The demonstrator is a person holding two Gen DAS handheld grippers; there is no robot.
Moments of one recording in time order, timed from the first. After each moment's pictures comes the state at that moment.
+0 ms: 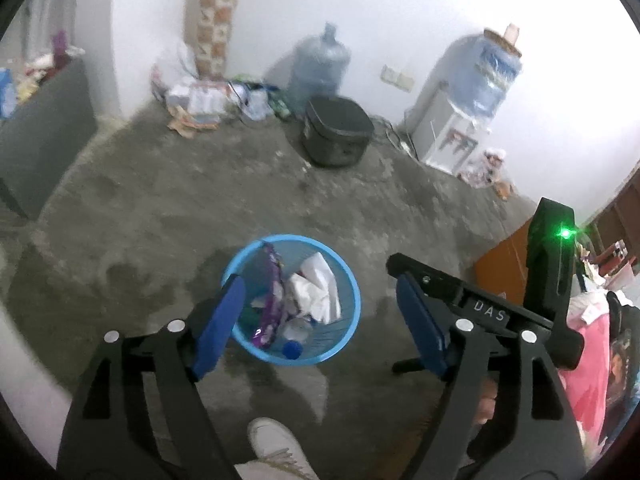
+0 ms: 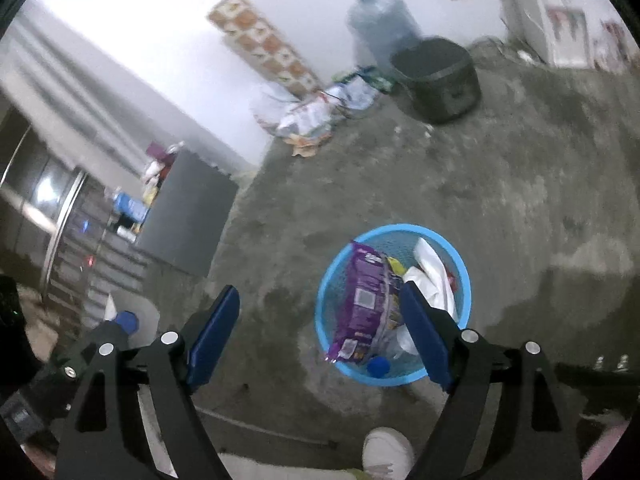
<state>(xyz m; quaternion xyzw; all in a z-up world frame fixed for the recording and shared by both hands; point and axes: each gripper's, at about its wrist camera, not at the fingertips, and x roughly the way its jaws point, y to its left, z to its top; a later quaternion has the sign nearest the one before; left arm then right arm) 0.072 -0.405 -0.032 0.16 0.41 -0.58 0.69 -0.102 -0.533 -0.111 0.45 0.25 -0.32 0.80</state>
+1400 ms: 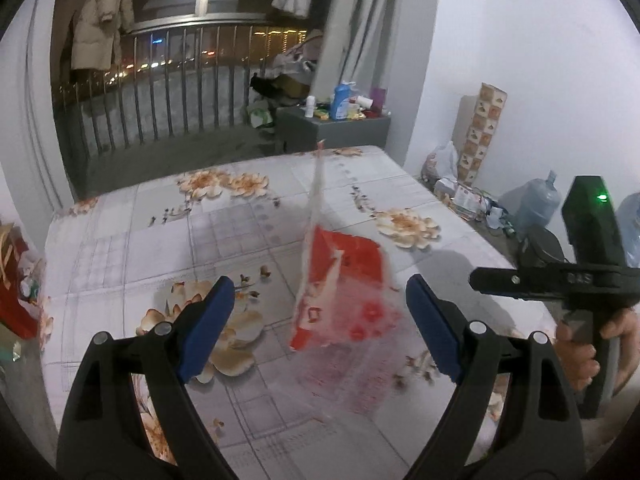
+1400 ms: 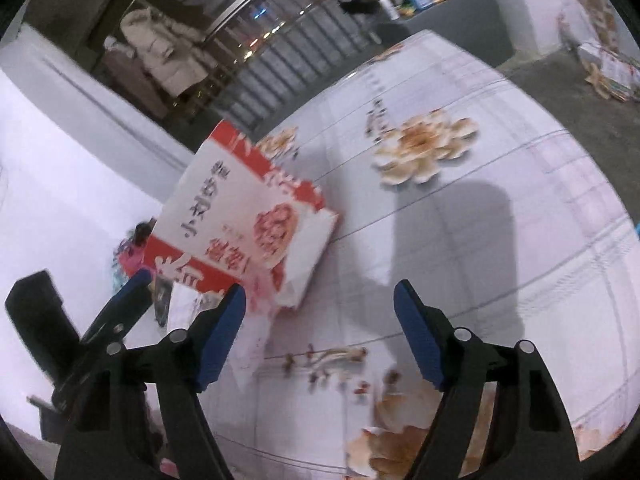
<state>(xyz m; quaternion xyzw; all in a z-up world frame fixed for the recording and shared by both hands) 0.098 0.119 0.026 0.01 0.32 -0.22 0.92 0.108 -0.163 -0.036 0.29 0.43 0.13 0.84</state>
